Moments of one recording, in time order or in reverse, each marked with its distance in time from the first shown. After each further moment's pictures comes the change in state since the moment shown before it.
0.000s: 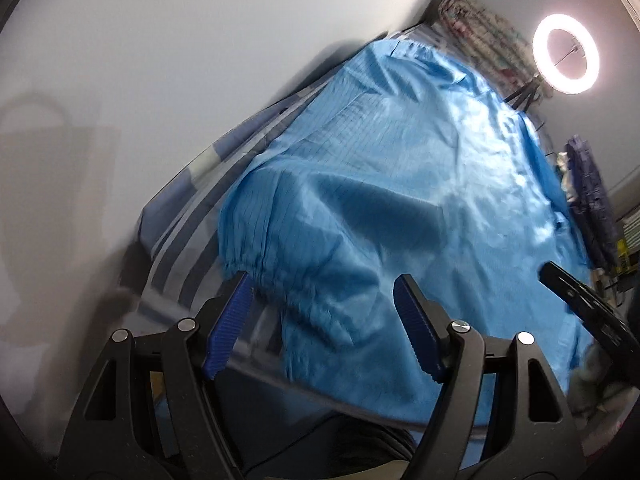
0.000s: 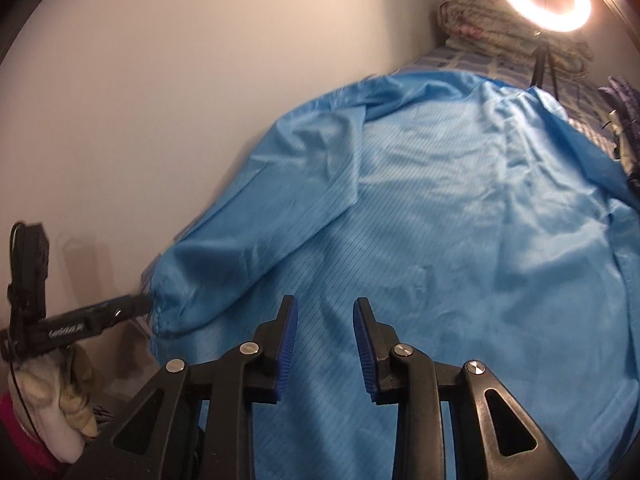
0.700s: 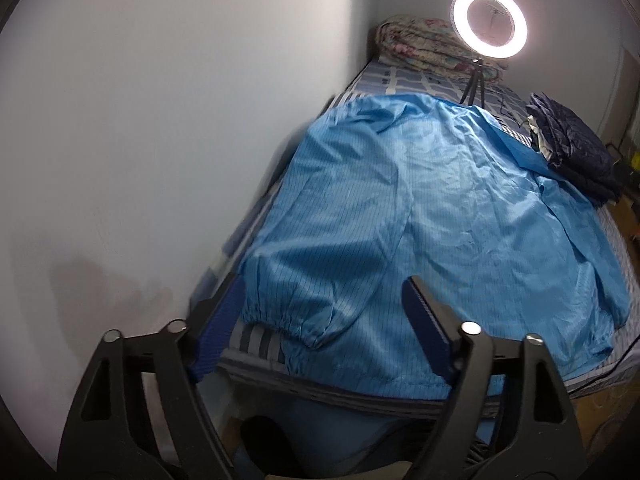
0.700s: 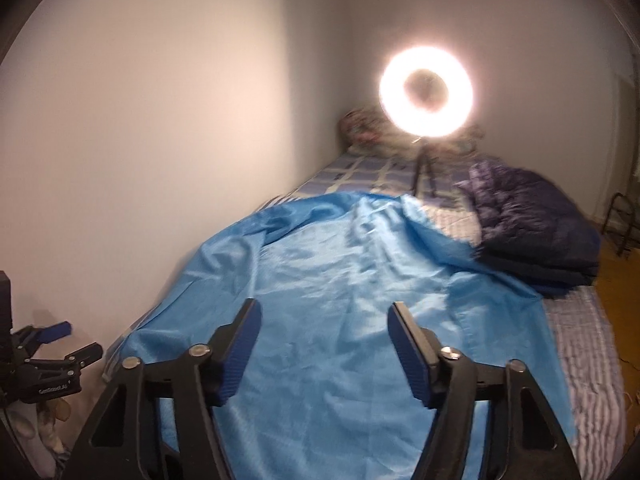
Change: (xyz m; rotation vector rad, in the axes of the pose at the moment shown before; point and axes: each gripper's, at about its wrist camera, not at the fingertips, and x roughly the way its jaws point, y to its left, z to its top) left arm -0.098 -0.070 -0.024 0.308 -0.237 0.108; right arm -0.164 -0.023 0.001 0.050 -0.353 -0.281
